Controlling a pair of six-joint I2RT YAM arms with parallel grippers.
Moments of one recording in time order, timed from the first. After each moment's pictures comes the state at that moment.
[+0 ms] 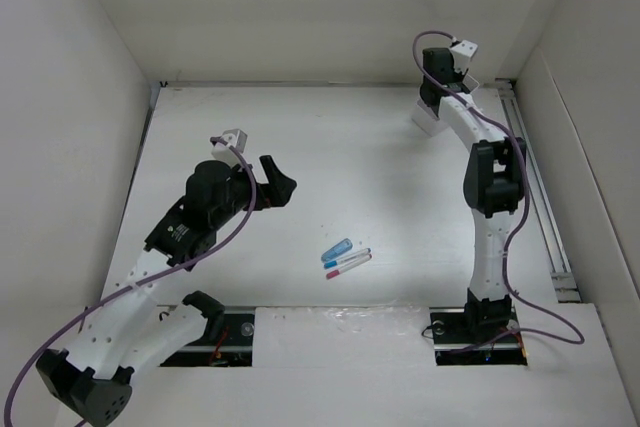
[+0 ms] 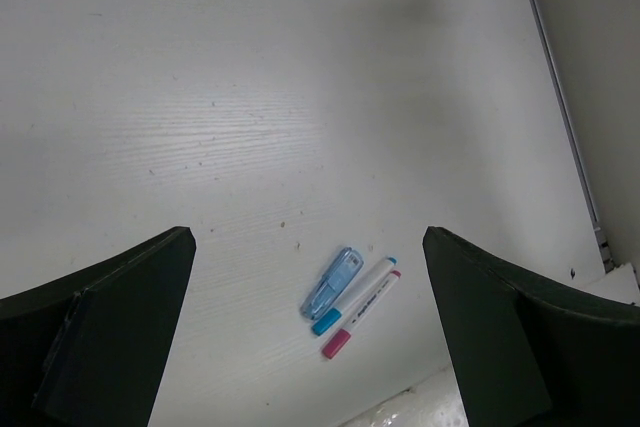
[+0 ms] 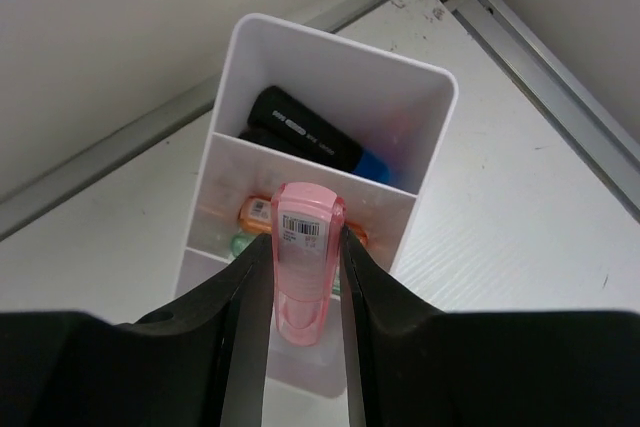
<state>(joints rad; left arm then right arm) -0.53 0.79 0.84 -0.45 0.00 -0.56 0.14 2.26 1.99 -0.29 0.72 0.37</state>
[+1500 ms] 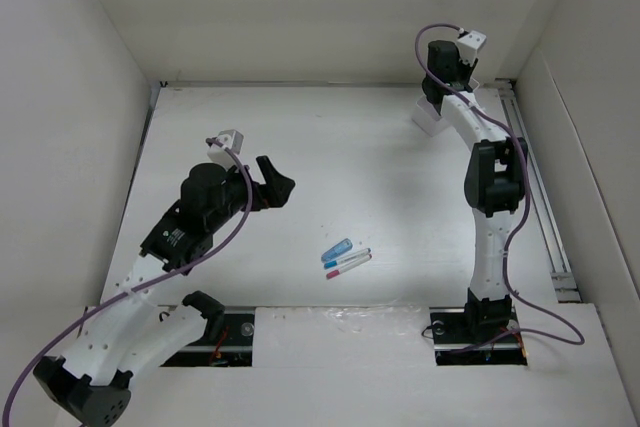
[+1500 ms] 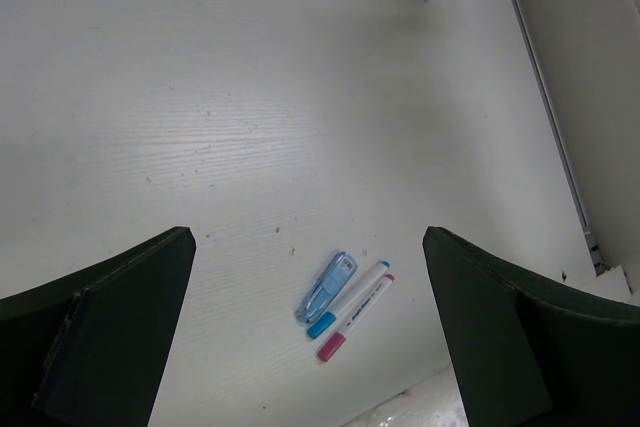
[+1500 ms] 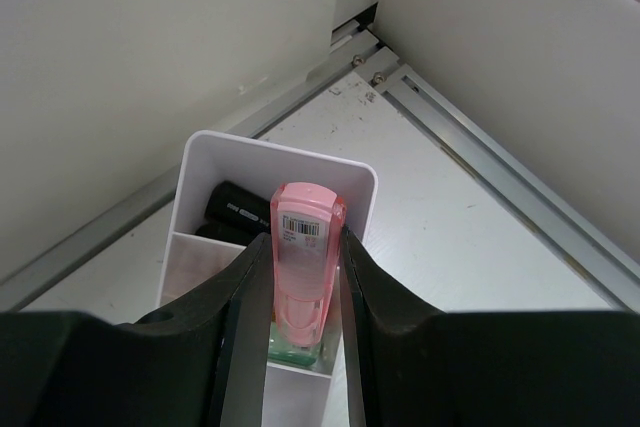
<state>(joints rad) -0.53 0.77 0.84 -0.45 0.00 -0.56 0.14 2.27 2.01 -0.15 0.88 0.25</state>
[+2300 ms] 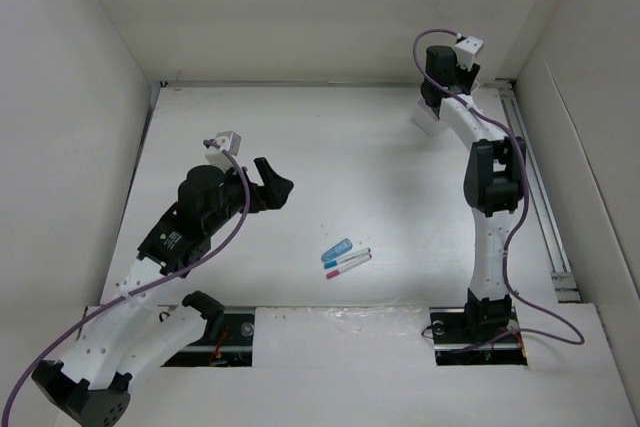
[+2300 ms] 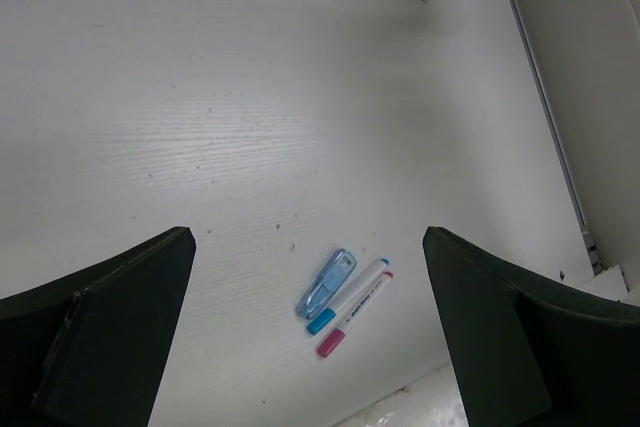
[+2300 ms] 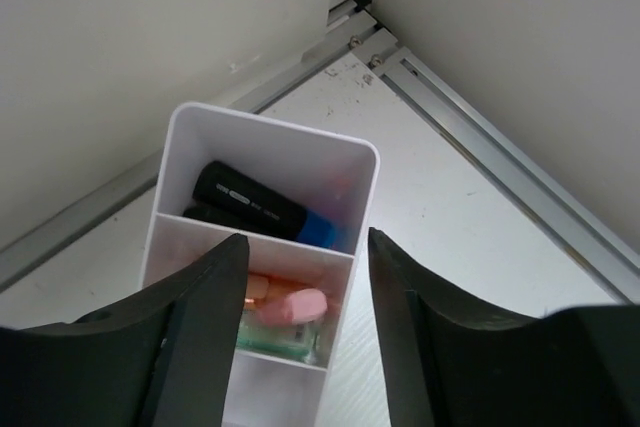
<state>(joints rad) -0.53 0.75 0.84 -0.46 0.00 -0.56 0.14 2.28 1.99 -0.14 0.88 0.25</state>
